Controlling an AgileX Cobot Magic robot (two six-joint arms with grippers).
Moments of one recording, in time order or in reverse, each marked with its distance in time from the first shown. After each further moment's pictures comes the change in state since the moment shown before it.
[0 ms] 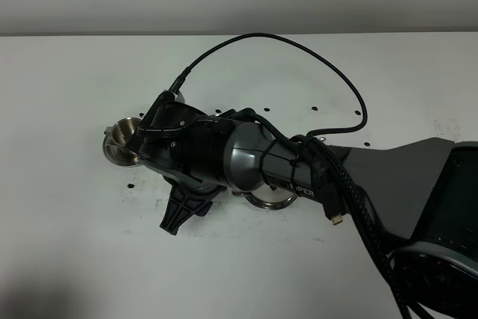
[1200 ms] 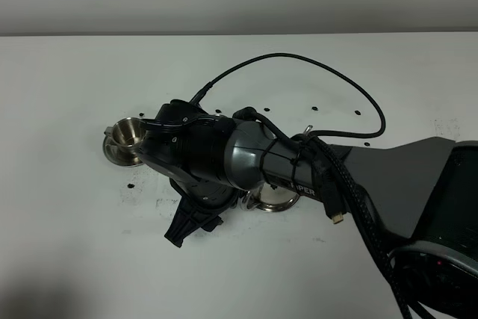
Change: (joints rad) left arm 0.000 0.000 0.000 0.000 0.000 0.001; right arm -0.002 -0.001 -0.001 0.094 0.141 0.057
